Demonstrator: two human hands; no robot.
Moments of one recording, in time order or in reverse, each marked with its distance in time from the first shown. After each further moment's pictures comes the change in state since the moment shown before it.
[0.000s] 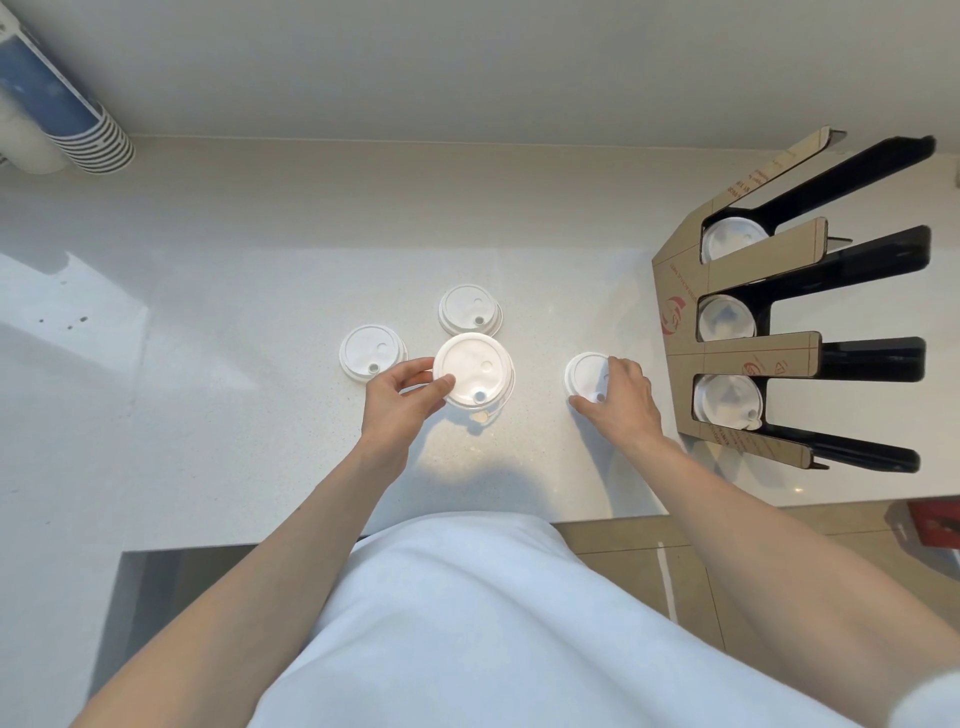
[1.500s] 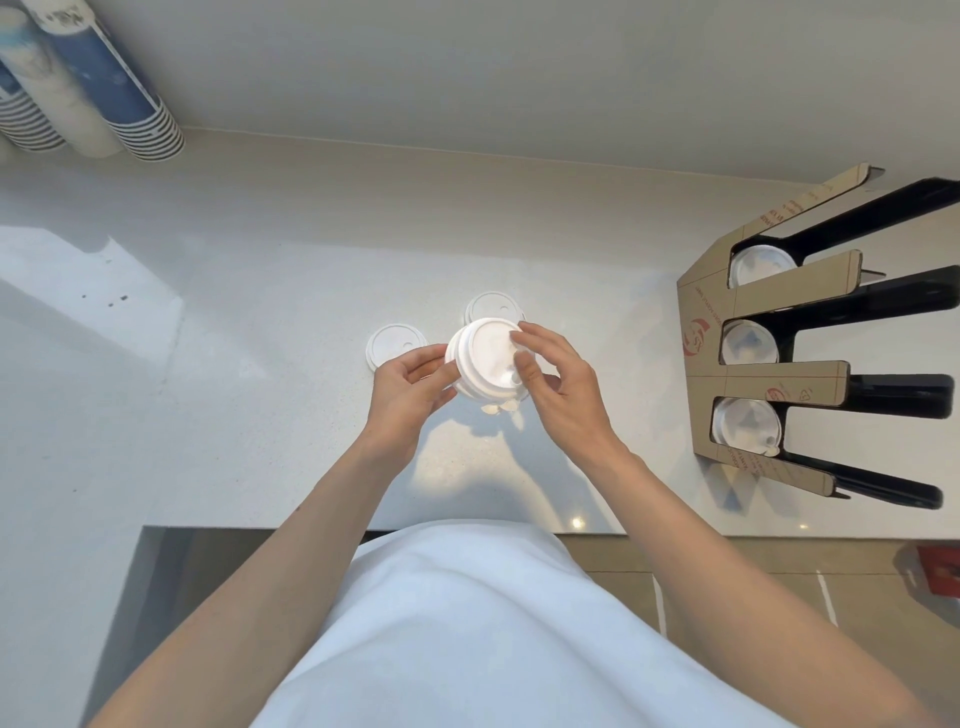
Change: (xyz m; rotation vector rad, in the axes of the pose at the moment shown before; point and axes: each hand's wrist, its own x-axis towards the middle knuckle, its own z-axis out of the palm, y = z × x) left_hand -0.006 0.020 -0.010 -0.105 -0.034 0.031; right_hand -0.069 -0.109 -0.017 0.810 -0.032 -0.491
